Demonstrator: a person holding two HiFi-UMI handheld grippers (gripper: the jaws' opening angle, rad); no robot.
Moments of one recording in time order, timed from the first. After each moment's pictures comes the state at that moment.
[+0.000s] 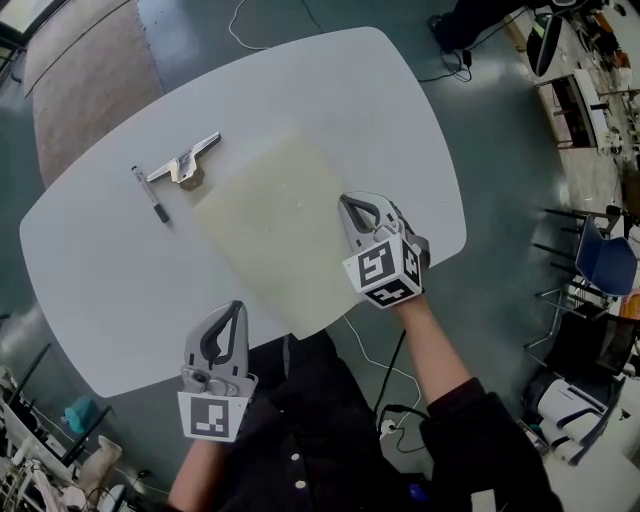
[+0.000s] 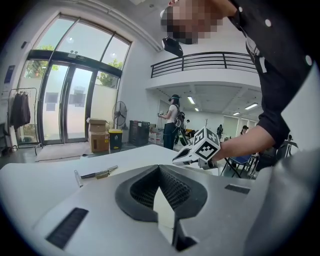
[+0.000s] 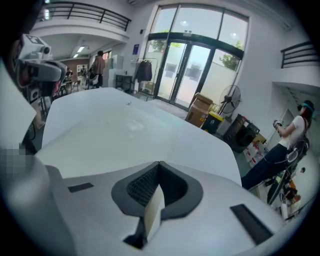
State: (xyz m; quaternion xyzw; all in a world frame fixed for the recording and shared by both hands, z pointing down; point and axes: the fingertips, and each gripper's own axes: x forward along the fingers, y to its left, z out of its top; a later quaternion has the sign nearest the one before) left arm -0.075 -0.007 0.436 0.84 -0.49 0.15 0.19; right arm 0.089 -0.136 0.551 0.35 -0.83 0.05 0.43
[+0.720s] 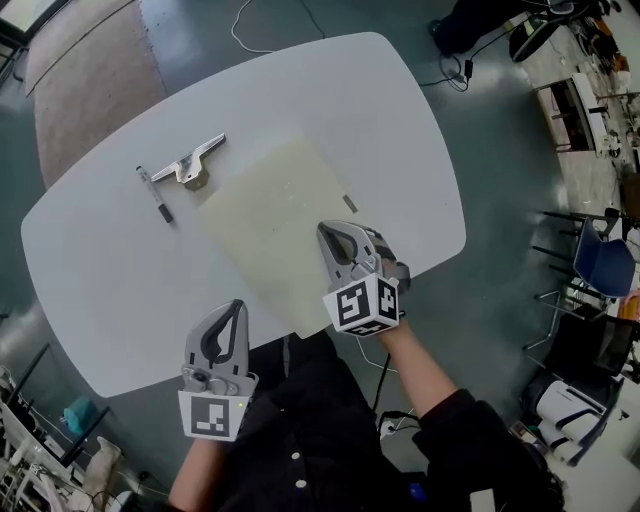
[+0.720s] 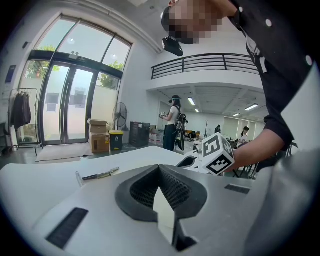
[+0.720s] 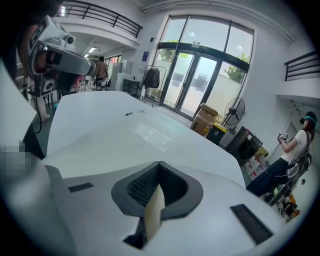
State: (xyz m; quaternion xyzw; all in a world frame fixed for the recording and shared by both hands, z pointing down) left arm -0.081 -0.009 0.429 0.84 -0.49 0.14 0.18; right arm 0.043 -0.093 0.540 0.33 -0.85 0.00 0.40
